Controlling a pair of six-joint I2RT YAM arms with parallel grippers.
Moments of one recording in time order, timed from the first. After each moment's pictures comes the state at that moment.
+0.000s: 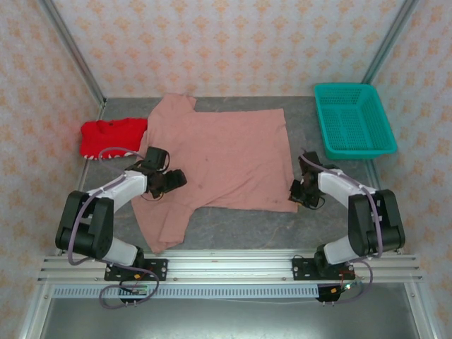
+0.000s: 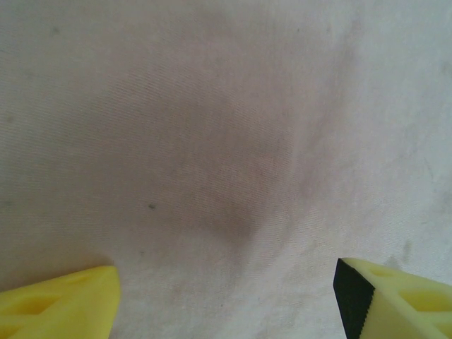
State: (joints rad) left arm -0.17 1.47 0.74 -0.43 0.13 -0.64; right arm 0.16 1.48 0.75 -0.71 -0.12 0.56
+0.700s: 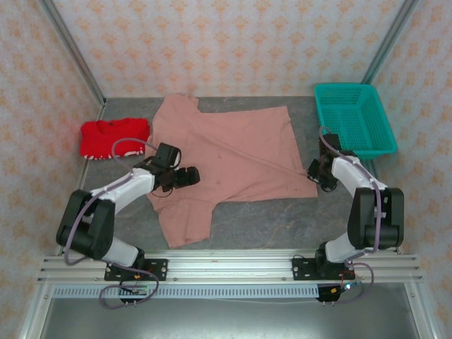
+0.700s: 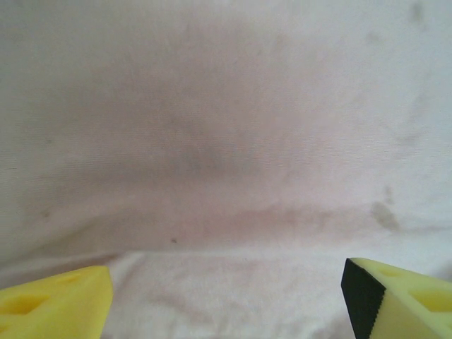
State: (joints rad) left arm -0.28 1.43 0.80 -0.43 0.15 -0.57; right arm -0.02 1.47 0.91 -0.71 0.05 0.54
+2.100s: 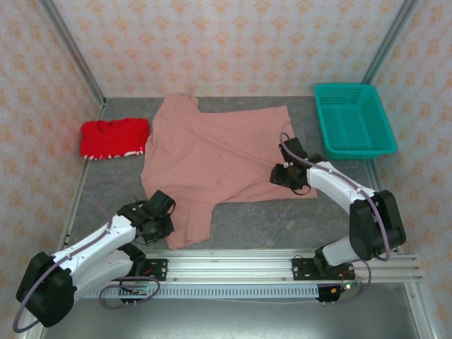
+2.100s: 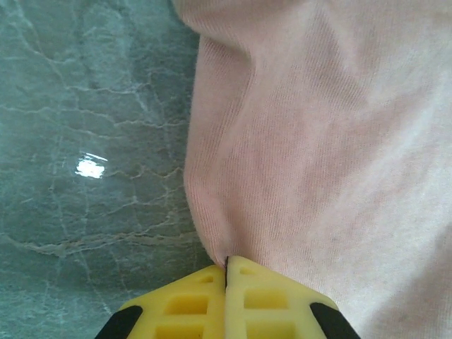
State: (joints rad) left arm -0.52 0.91 0.41 -0.88 -0.04 -0.99; right arm 0.37 1.45 0.91 -0.65 -0.03 0.58
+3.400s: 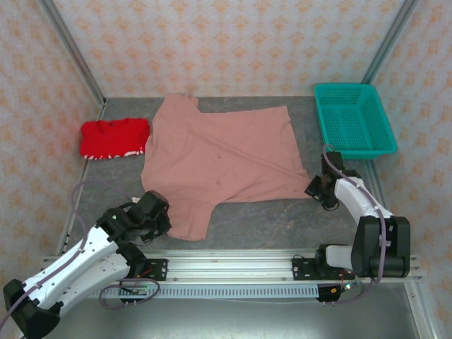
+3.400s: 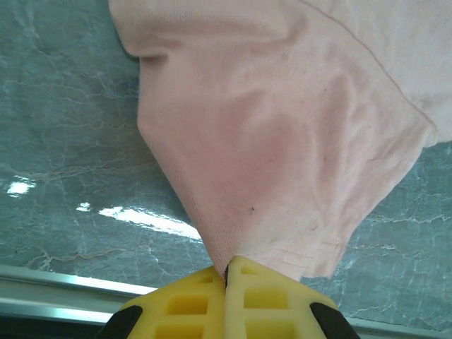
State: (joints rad) left arm -0.63 0.69 0.59 -1.09 -0.05 -1.13; right arm -0.04 1.28 0.69 -0.72 0.01 0.59
